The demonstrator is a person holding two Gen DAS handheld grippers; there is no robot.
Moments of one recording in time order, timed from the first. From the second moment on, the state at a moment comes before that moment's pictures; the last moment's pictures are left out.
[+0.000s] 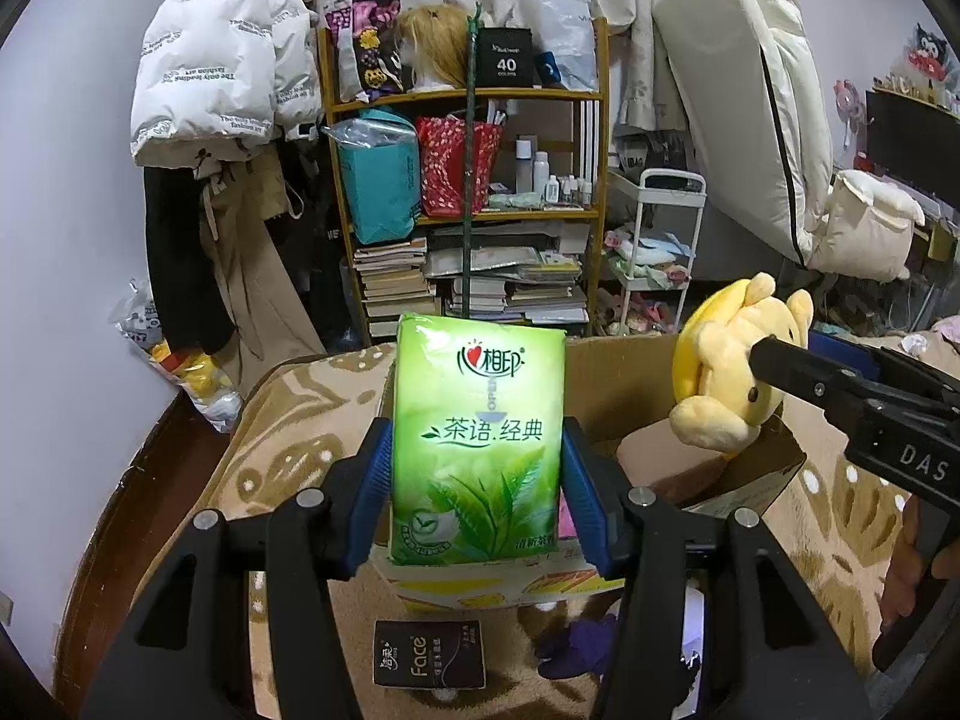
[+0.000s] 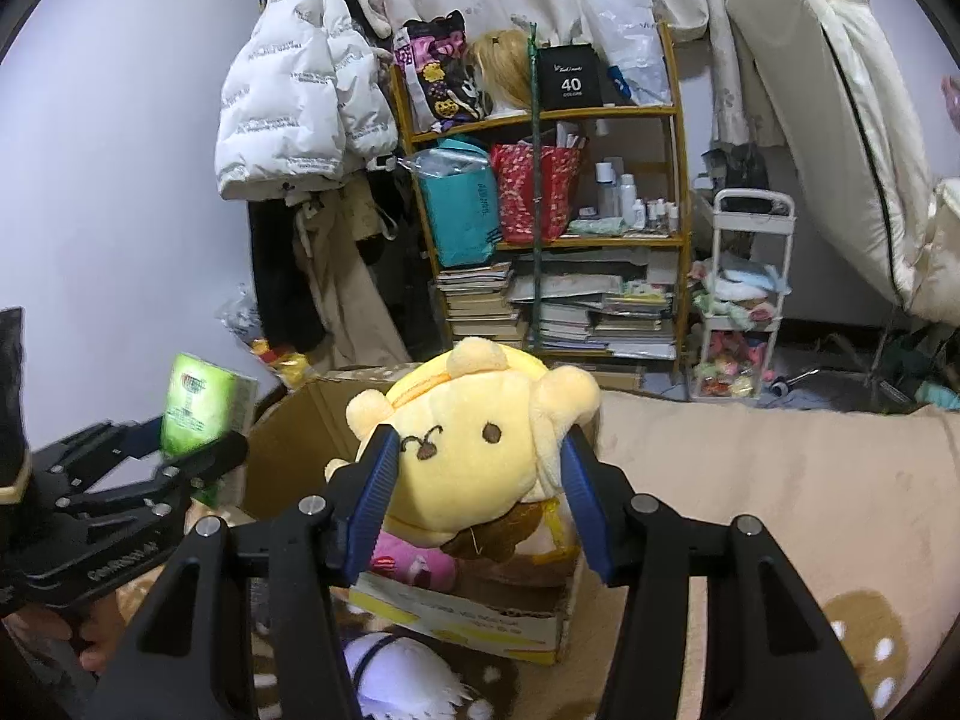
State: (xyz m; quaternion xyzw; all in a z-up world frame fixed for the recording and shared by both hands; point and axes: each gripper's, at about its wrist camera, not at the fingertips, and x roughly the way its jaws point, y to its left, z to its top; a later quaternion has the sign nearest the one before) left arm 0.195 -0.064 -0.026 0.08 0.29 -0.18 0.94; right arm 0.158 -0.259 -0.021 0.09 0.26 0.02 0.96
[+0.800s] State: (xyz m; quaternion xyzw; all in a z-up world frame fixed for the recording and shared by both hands) left arm 0.188 -0.052 -0.021 0.09 0.31 -0.13 0.94; right arm 0.157 -0.260 -0.031 0.11 0.29 0.03 0.95
